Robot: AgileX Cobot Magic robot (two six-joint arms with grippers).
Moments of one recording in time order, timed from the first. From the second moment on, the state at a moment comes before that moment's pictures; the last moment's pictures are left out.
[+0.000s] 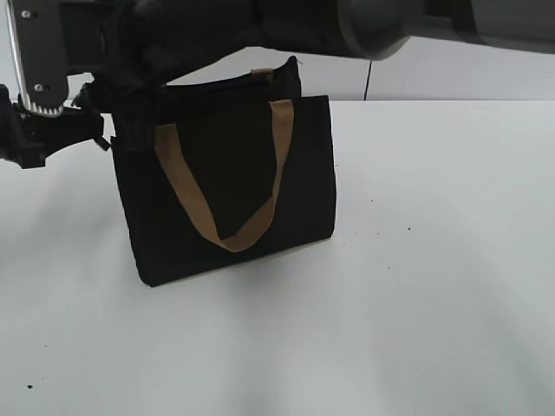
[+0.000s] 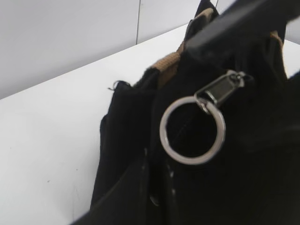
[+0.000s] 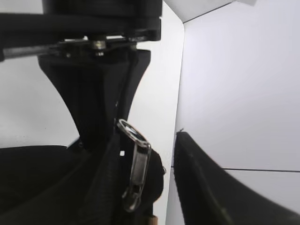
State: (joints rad) left arm 0.13 1.71 -0.82 -1.73 0.93 2.30; right arm 0.81 2.10 -1.76 0.36 0.30 -1.53
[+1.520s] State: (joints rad) left arm 0.12 1.70 -0.82 -1.71 0.95 2.30; right arm 0.80 2.08 -1.75 0.57 0.32 -1.32
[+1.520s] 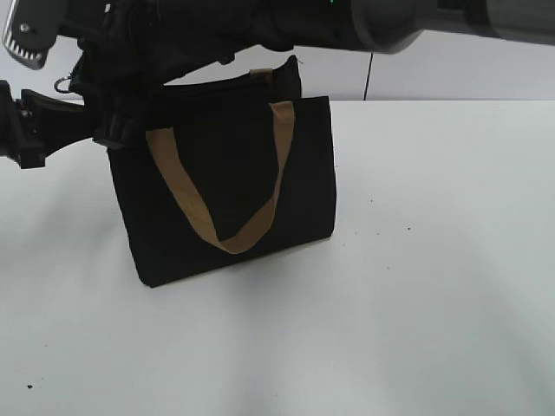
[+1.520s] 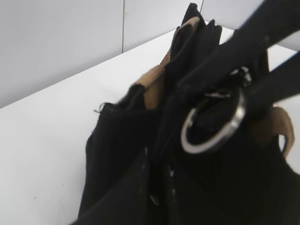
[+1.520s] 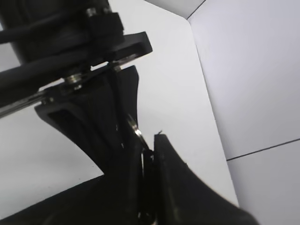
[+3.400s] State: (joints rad) left arm 0.14 1.69 -0.82 -1.43 0.72 1.95; right arm 0.61 2.00 -1.74 0.34 0.57 -0.49
